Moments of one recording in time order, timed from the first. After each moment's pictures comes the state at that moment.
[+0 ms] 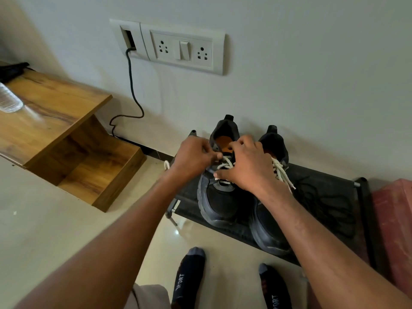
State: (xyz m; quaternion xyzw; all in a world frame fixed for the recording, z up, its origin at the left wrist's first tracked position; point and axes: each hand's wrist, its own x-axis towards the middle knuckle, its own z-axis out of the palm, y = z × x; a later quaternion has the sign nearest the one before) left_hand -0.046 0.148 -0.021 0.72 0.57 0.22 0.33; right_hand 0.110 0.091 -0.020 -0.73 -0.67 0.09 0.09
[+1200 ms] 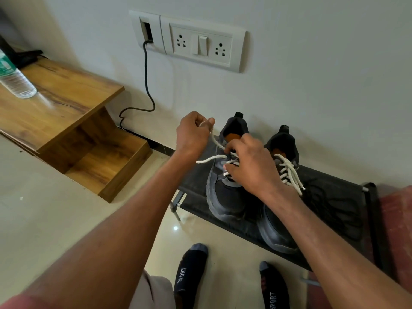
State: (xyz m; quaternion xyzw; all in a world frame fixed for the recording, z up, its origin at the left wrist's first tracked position) left_hand -0.058 0.169 -0.009 0.54 0.62 0.42 0.39; right_hand 0.096 0.083 -0.023 -0.65 -0.73 0.05 0.20
